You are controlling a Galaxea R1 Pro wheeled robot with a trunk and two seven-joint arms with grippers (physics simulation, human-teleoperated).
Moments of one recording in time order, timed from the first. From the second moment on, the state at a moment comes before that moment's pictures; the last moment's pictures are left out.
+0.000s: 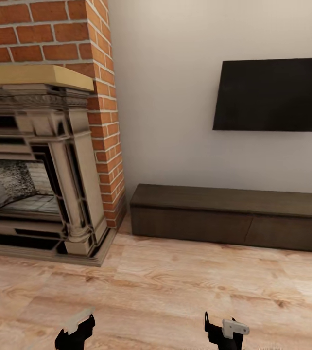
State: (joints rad) left arm -0.47 0.03 -0.99 -0.15 1.27 -0.52 0.37; right arm -0.34 0.07 -0.07 -0.23 0.01 -0.66 -0.19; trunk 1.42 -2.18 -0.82
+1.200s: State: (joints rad) left arm -0.44 0.04 -0.99 -0.40 1.25 -0.71 0.55; right arm -0.34 0.07 -0.07 -0.23 0.01 -0.66 -0.19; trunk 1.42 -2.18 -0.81
